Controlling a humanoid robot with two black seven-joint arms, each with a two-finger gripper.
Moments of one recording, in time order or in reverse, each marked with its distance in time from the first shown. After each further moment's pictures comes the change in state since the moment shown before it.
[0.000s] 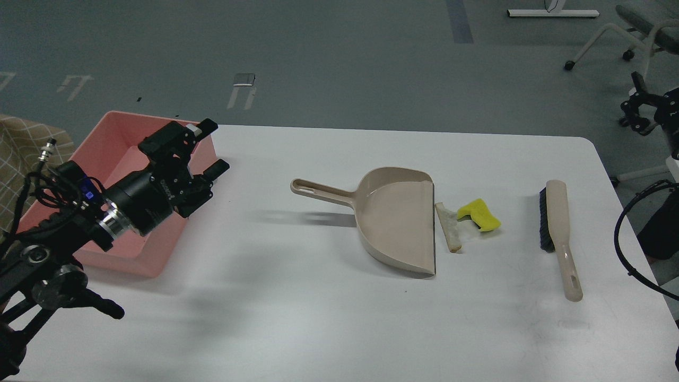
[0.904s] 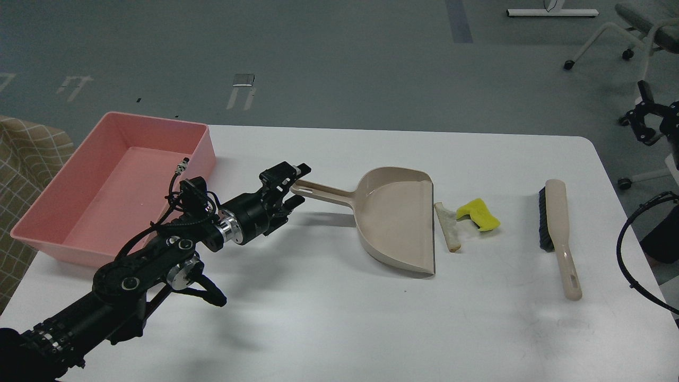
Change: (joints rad) left arm -0.340 -0.388 0.276 0.562 0.115 0.014 -0.003; right arm -0.100 0.002 0.049 0.117 0.000 -0.026 0.000
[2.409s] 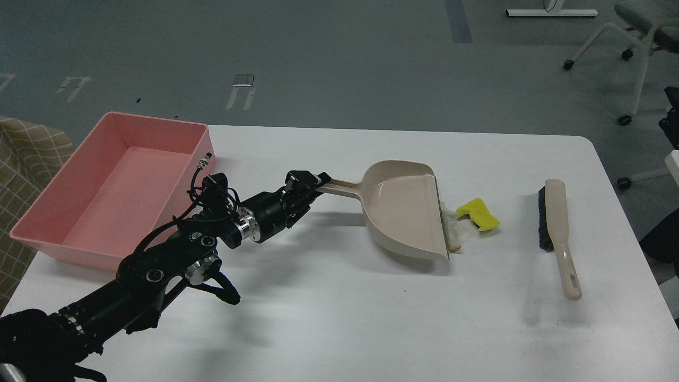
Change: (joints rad) left arm -0.065 -0.024 0.105 0.038 0.008 0.000 -0.061; right arm -0.059 -0.167 -0.037 0.114 -0.351 0.001 0.002
